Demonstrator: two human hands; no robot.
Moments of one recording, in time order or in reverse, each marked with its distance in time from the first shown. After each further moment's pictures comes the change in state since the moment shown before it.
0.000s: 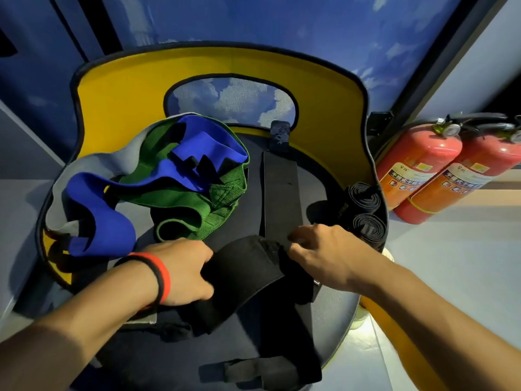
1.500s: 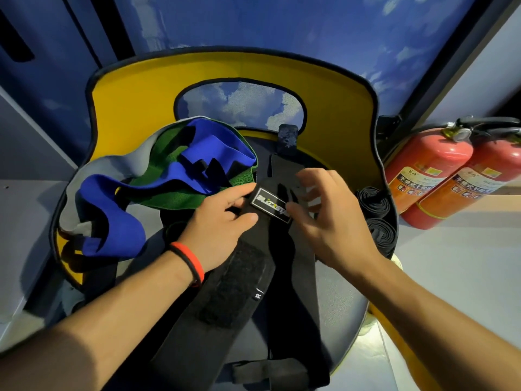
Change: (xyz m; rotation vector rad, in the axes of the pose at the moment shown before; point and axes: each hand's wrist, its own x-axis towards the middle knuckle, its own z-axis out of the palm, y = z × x) left_hand 0.031 0.028 -0.003 -1.052 0.506 0.261; right_hand 0.029 -0.008 0.000 0.313 0.649 -0.246
